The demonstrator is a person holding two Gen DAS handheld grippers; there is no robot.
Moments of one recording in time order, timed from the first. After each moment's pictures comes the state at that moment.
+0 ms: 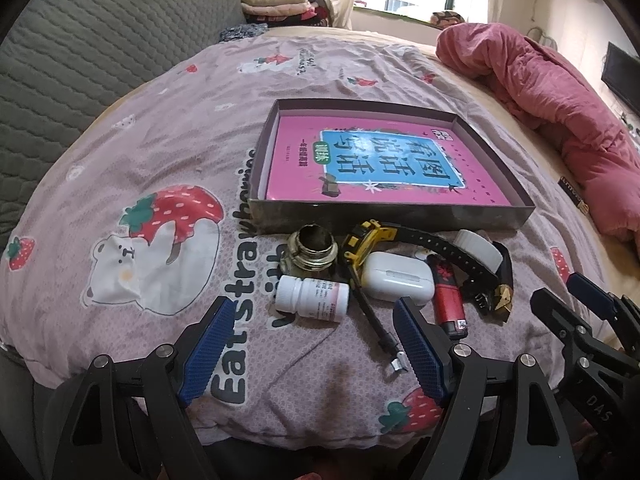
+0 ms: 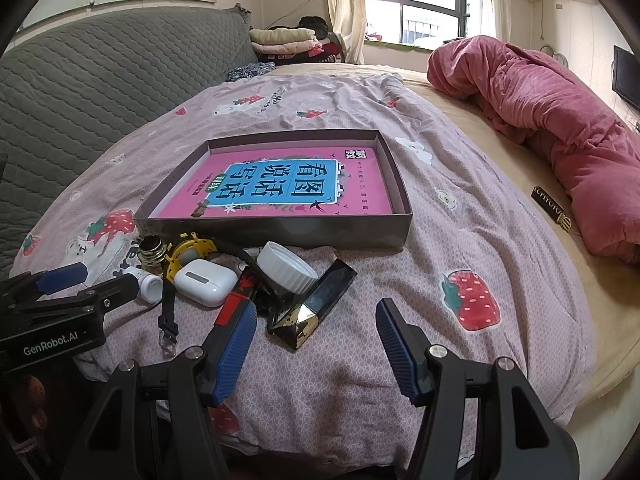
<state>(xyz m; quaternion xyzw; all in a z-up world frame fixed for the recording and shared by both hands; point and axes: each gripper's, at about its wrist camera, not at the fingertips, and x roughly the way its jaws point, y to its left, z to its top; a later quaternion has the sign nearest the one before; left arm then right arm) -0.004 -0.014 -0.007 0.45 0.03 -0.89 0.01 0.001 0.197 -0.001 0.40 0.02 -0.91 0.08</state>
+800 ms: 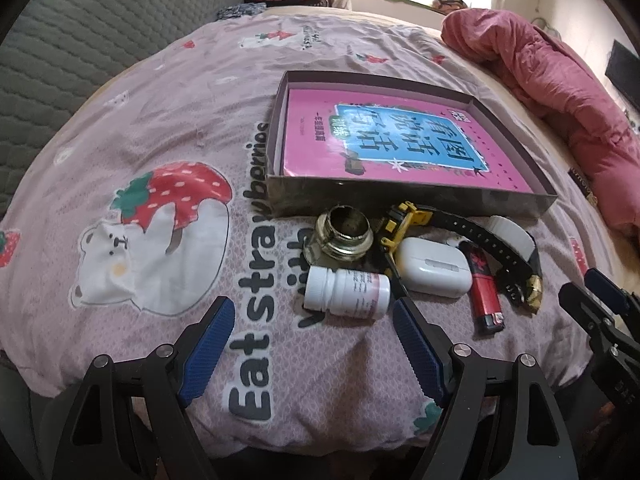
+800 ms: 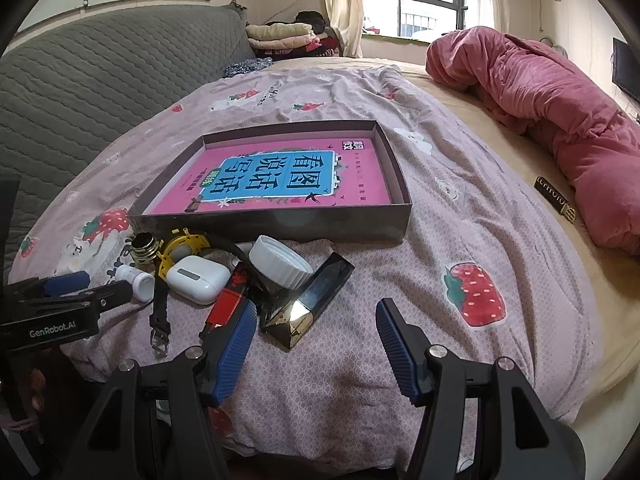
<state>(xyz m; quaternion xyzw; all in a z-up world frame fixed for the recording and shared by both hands) -0.024 -0.036 -0.030 0.48 0.03 -0.88 0.00 -0.006 0.202 -0.011 0.41 0.01 -0.91 0.08</state>
